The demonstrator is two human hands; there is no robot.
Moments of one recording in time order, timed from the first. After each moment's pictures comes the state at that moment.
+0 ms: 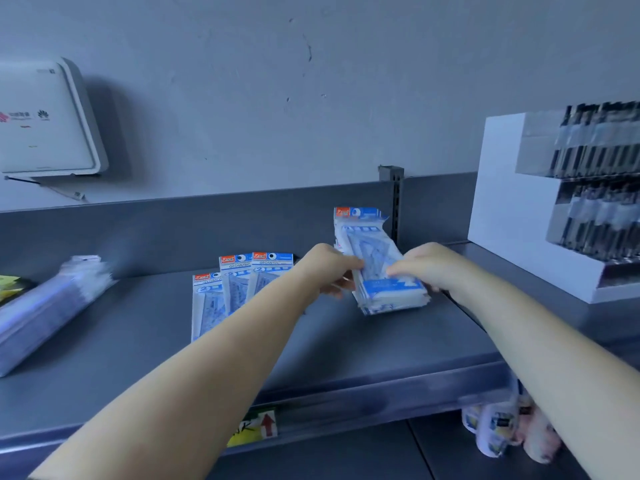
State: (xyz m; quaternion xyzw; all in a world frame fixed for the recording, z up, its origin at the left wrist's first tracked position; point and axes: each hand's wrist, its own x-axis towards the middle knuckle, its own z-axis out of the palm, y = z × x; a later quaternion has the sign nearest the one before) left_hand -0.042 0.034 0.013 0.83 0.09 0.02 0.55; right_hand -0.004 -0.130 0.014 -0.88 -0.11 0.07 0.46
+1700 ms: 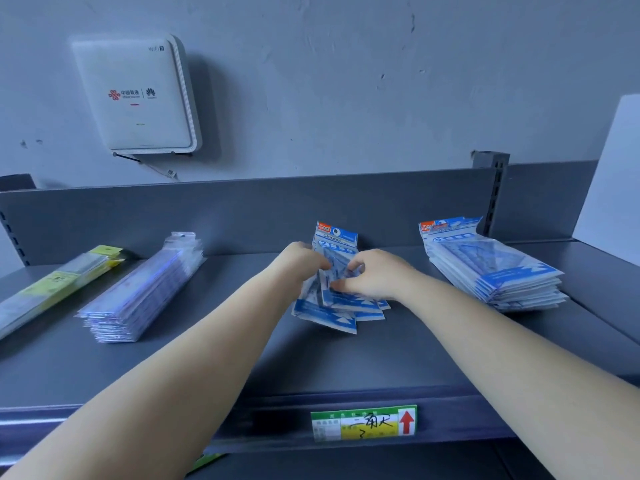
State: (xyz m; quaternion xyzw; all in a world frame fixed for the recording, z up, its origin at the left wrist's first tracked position) left_hand -0.087 0.185 0.000 0.77 0.27 0.10 0.57; right_hand -0.046 0.058 -0.005 -0.93 -0.28 0.04 0.22
